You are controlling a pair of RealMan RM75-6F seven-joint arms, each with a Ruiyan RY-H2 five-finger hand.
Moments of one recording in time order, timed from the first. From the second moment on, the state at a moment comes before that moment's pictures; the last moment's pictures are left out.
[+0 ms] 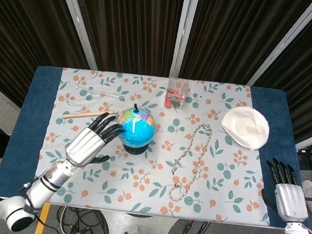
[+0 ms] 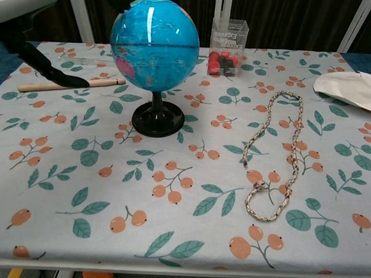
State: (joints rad) left arm -0.57 -1.37 -0.11 -1.72 1.58 1.28 0.31; right arm 0.11 -1.21 0.02 -1.47 -1.54 1.43 0.00
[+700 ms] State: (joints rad) left arm -0.27 -1.21 0.02 -1.60 1.50 1.49 0.20; right arm 0.11 -1.20 0.02 -1.52 -1.55 1.43 -0.03
